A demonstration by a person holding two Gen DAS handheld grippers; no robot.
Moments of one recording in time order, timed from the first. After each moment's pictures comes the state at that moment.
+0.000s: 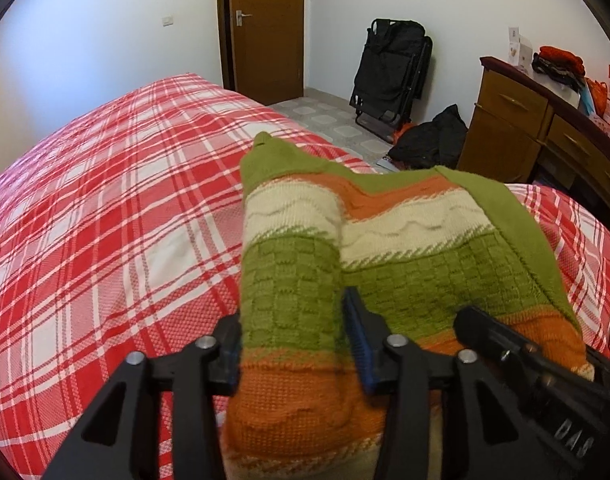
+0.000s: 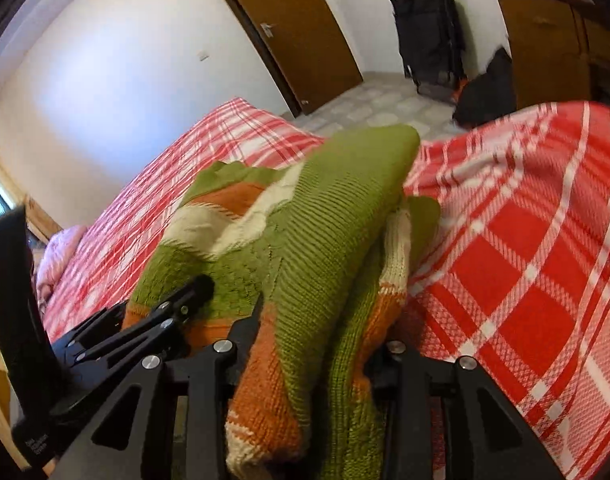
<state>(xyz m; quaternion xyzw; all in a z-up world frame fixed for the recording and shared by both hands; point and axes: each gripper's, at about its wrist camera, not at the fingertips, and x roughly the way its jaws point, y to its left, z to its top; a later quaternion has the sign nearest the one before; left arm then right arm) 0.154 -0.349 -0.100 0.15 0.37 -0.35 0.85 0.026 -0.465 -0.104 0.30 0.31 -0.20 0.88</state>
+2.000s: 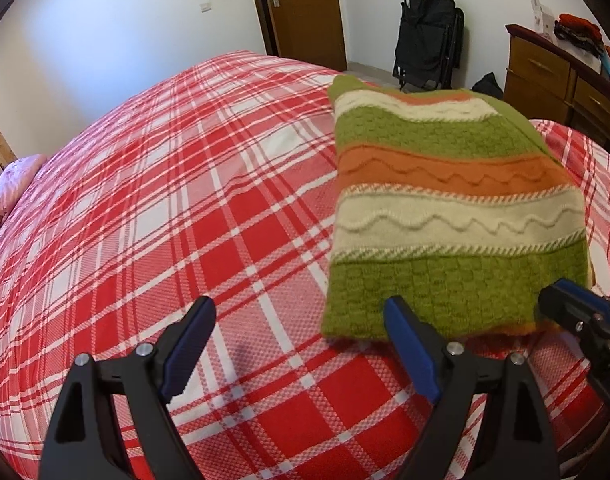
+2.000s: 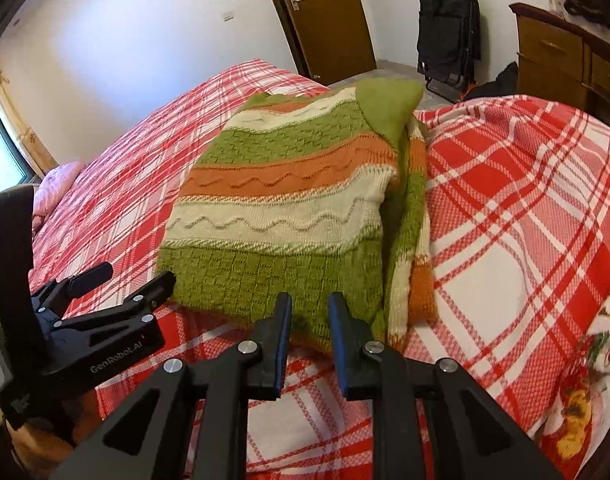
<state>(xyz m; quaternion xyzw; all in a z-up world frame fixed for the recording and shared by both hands) 0.090 -0.242 -0.108 0.20 0.38 -0.26 0.86 -0.049 -0.361 -0.107 0.22 0.38 -0.20 0.88</state>
